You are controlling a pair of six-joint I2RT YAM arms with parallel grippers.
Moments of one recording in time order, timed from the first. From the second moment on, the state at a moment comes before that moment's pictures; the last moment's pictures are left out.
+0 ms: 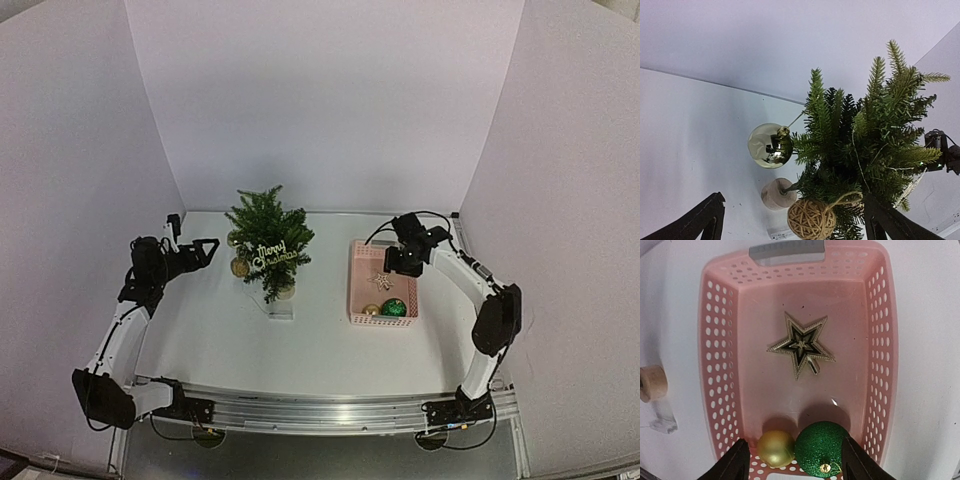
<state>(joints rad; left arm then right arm) -0.10 1.11 0.96 -0.14 0.49 -0.49 0.45 1.85 1.66 -0.96 0.05 0.55</state>
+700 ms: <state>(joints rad) -0.08 1.19 0.96 -0.13 0.50 -0.48 0.45 1.79 1.62 -1.32 -0.10 0.44</state>
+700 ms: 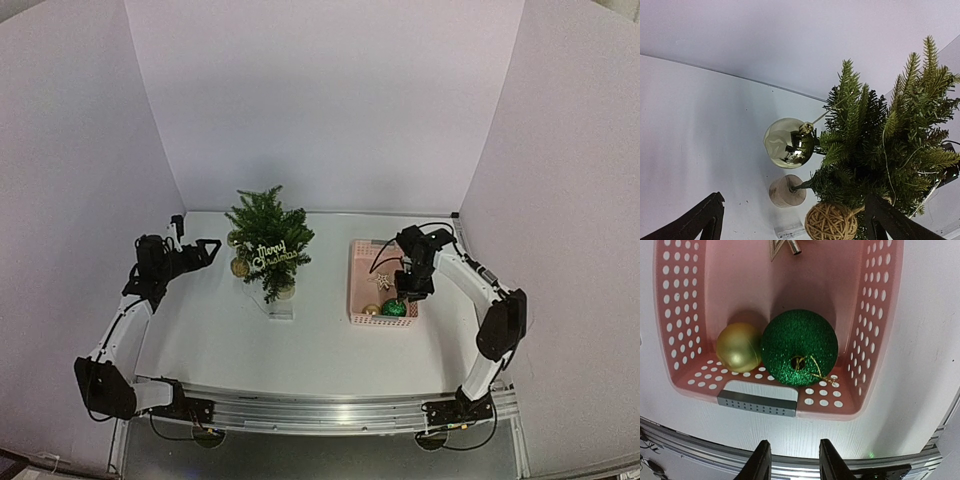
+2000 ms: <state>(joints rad) -0.08 1.28 1.03 -0.17 0.58 -0.45 0.45 1.80 1.40 -1.02 -0.05 0.15</state>
